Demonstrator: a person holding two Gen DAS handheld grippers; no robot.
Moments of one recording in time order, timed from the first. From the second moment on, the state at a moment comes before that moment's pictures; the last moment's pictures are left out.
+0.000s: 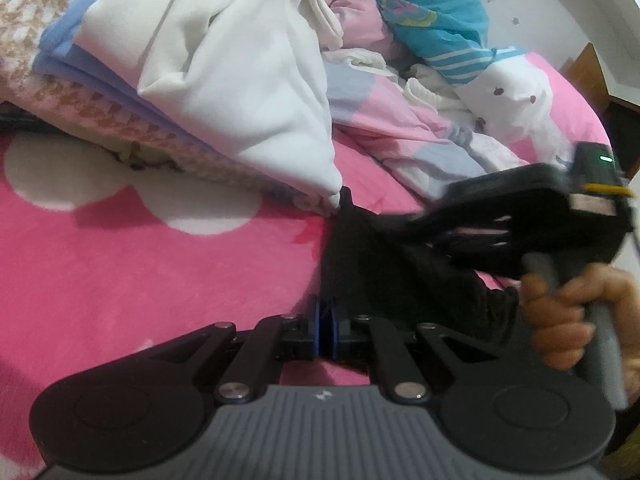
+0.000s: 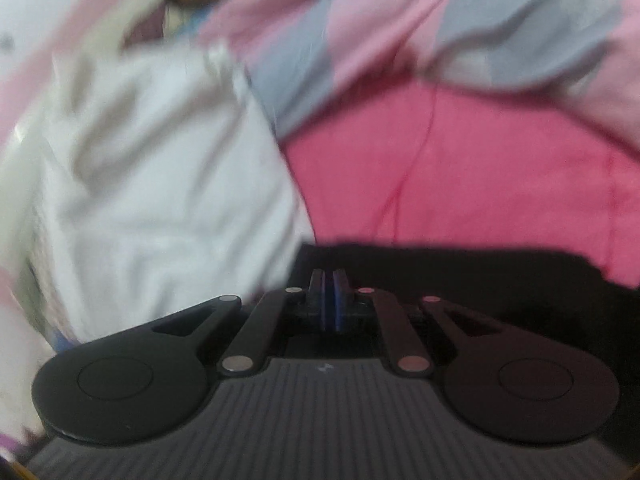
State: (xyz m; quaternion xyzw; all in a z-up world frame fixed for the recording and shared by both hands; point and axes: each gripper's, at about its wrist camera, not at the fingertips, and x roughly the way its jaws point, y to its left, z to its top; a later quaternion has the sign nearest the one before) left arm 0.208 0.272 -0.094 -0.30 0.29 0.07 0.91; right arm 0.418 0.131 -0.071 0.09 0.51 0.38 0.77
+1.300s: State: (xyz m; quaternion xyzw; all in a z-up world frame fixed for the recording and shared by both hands) left arm 0.196 0.275 -0.094 -0.30 0.28 0.09 0.91; right arm 0.446 0.042 -0.038 -0.14 0.45 0.36 0.80
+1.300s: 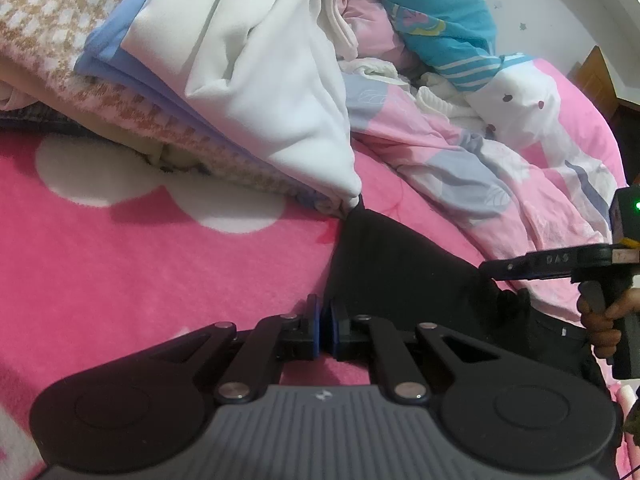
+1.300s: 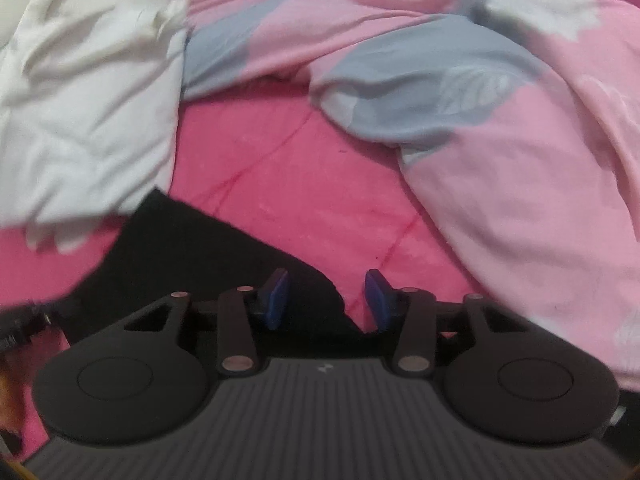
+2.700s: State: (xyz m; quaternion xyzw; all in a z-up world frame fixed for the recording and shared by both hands) left arm 0.192 0.274 -0.094 -0.30 0.27 0.09 0.91; right arm 0.474 -0.045 -0.060 0.04 0.41 0.22 0.88
